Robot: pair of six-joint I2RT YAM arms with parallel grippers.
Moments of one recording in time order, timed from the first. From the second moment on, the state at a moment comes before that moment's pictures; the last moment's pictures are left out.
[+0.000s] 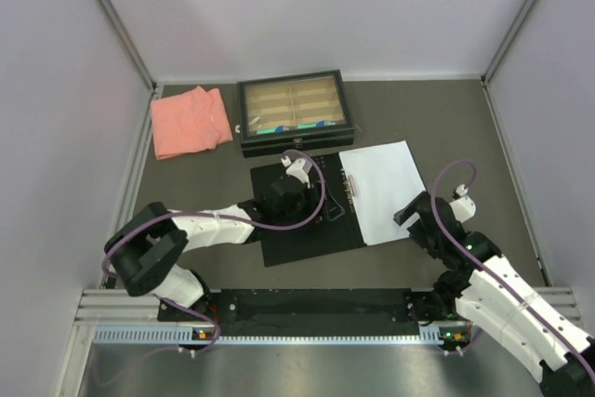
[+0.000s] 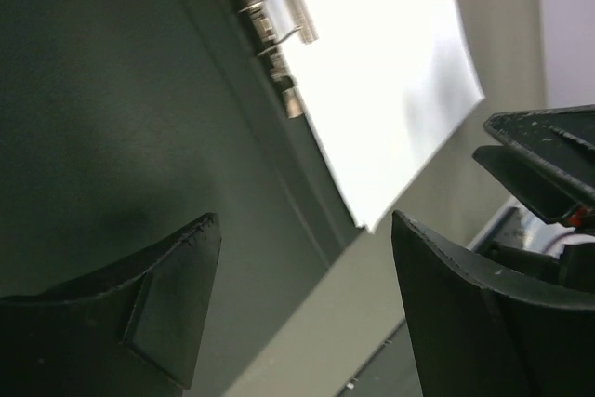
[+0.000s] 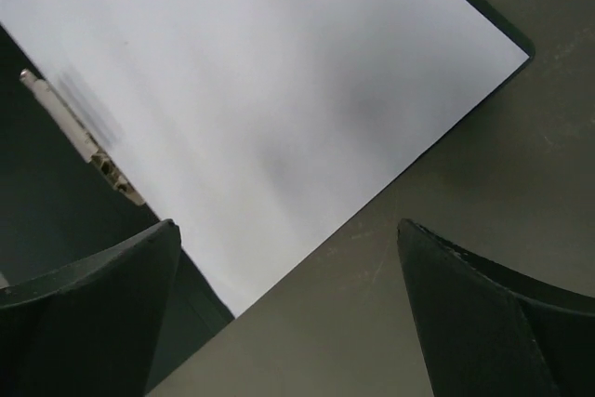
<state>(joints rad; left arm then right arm) -0.88 1.52 0.63 0.36 0.05 -0.87 0.52 0.62 0.36 -0.63 0.39 1.19</state>
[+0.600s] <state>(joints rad) -0.86 1.56 0.72 0.25 0.07 -0.81 0.52 1.29 0.81 -0.44 0.04 0.55</state>
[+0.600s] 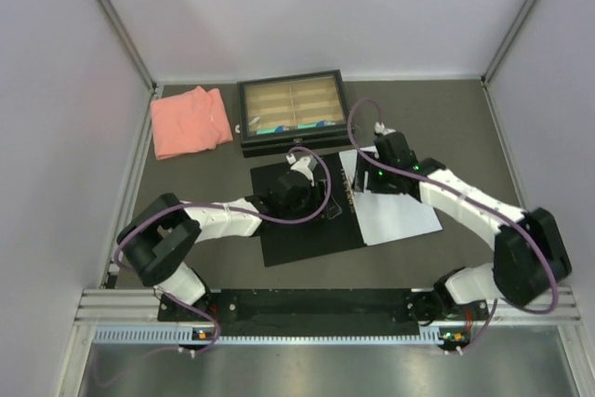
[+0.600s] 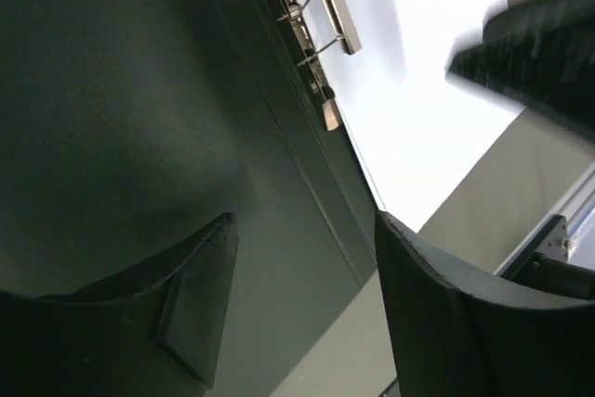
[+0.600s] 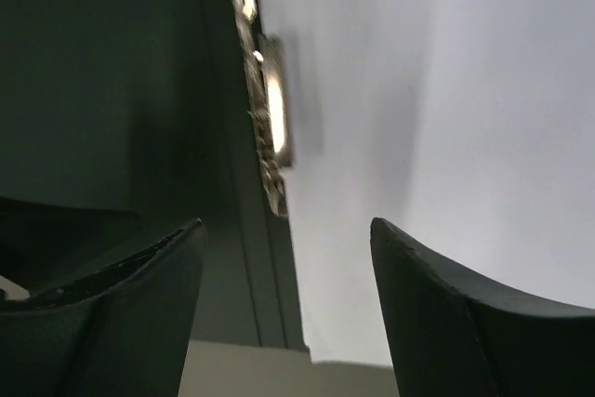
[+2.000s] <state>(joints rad) -0.86 1.58 0.61 0.44 -0.02 -0.80 0.65 1.98 1.38 -0.41 0.29 0.29</state>
